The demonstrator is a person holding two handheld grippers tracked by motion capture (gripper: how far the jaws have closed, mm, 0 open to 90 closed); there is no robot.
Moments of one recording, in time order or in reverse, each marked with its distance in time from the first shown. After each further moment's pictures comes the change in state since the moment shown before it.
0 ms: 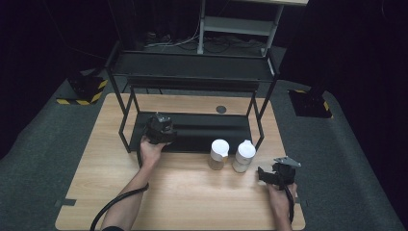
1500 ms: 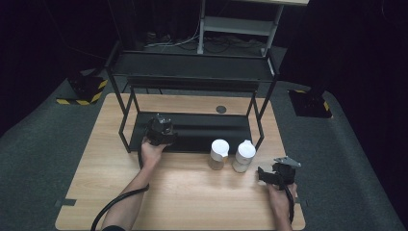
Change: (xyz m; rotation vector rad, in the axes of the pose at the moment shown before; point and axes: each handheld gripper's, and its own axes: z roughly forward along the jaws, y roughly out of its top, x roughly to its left) left arm -0.002 -0.007 0.009 -0.005 -0.005 -0.013; right arm 0.000 0.000 0.000 0.000 0.000 0.002
